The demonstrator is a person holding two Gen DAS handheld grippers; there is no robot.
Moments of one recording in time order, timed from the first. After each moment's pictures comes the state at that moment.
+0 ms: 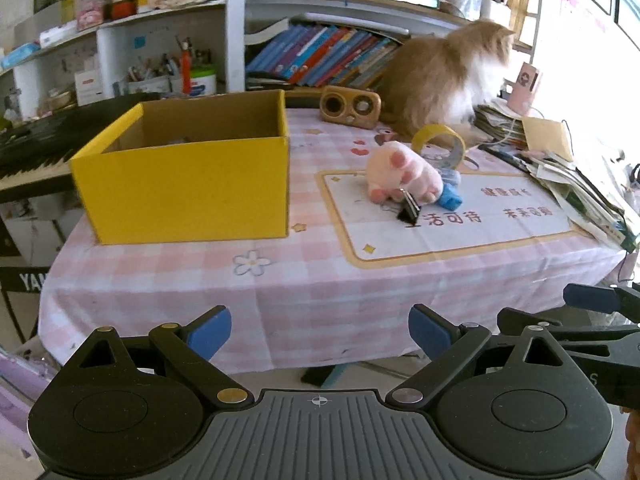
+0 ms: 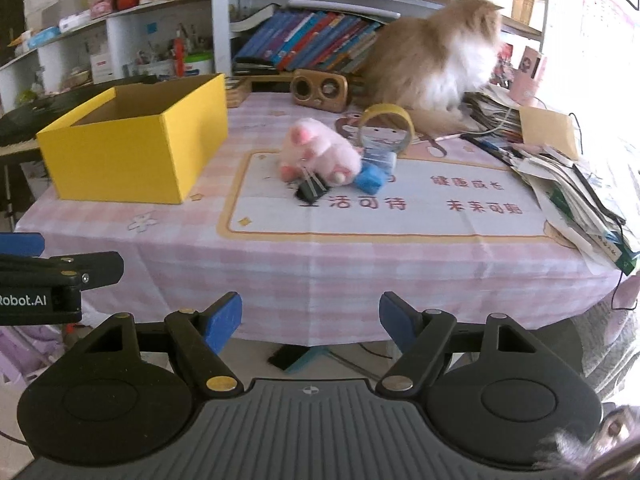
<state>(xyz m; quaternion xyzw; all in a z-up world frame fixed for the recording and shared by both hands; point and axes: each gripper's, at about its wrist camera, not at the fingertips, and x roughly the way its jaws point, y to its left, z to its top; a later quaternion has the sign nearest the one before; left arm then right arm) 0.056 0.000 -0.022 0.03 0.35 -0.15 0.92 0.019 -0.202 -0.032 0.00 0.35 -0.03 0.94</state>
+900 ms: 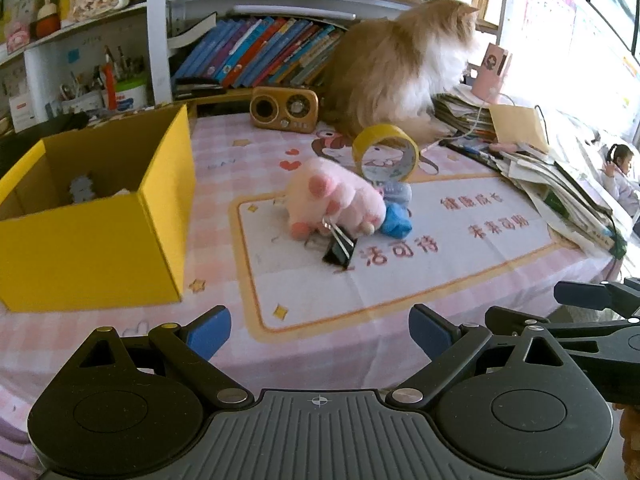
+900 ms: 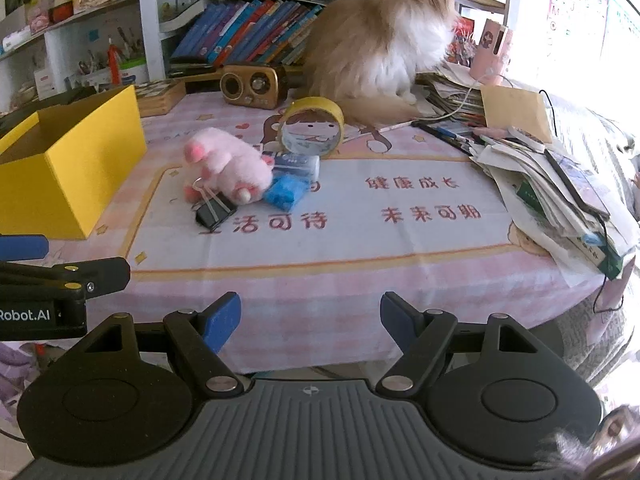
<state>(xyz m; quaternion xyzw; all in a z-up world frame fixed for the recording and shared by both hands) 0.127 -0.091 -0.025 0.04 0.36 -0.20 0.91 0.079 -0.286 -0.035 0.02 0.36 -0.08 0.93</state>
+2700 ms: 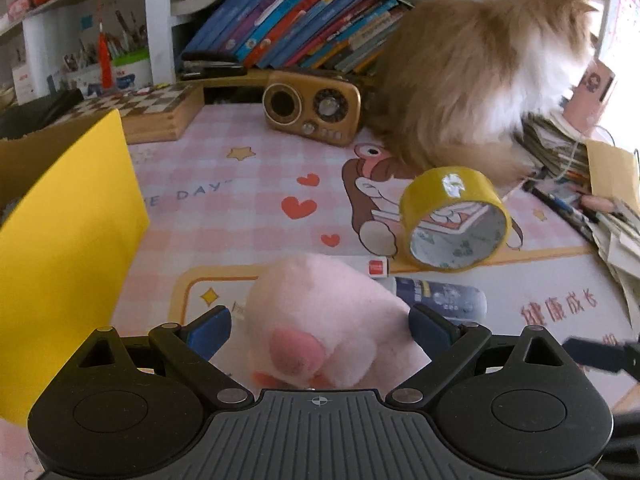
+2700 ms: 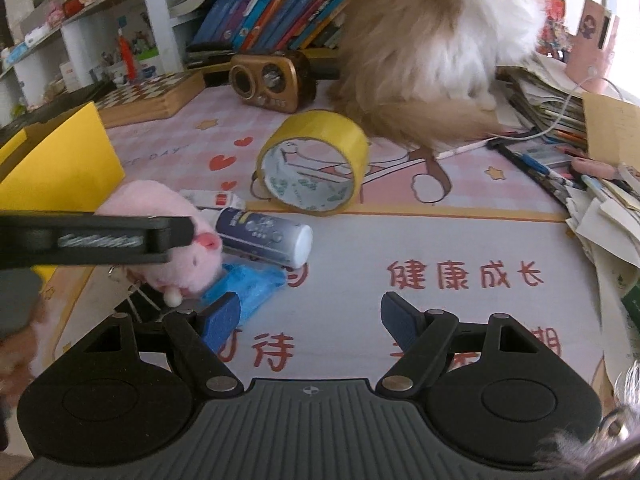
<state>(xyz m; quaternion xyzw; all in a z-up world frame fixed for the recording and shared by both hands) 0.287 -0.181 -0.064 0.00 0.39 -0.11 0.91 0.243 -0.380 -0.060 0.03 0.40 0.06 0.92</state>
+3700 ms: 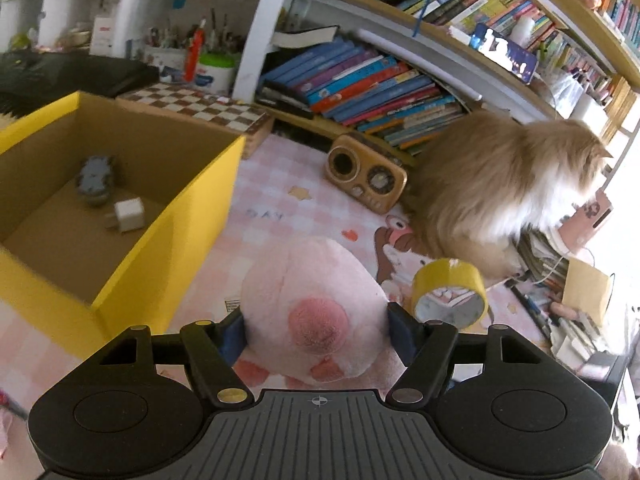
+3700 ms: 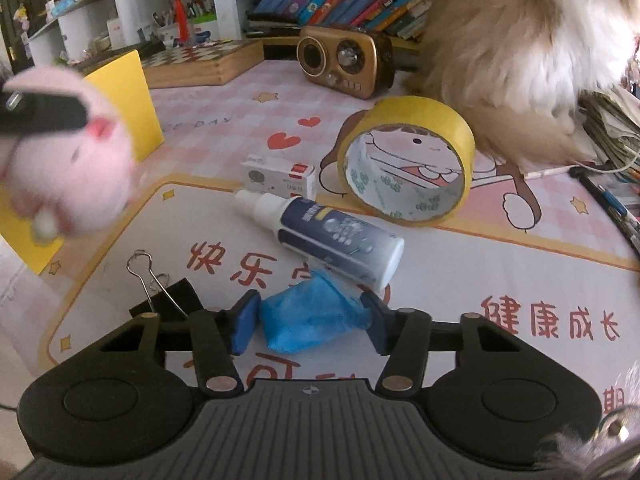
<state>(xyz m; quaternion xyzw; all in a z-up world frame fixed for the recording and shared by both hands) 0.234 -0.104 -0.019 -0.15 0.35 -0.07 0.92 0.276 -0.337 -0.086 -0.02 0.40 0.13 0.91</state>
